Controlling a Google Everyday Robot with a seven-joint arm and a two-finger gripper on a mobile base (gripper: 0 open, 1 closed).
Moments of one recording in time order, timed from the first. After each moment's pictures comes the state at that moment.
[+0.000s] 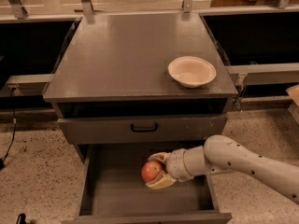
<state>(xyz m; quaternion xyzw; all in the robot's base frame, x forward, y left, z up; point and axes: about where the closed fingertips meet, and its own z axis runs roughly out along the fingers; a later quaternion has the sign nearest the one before) 0.459 -0.017 0.568 -0.62 0.65 0.26 0.35</state>
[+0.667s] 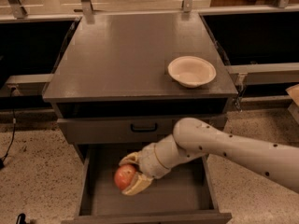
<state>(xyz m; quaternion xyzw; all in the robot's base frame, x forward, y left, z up) 0.420 0.064 0.618 -0.70 0.57 0.30 0.29</state>
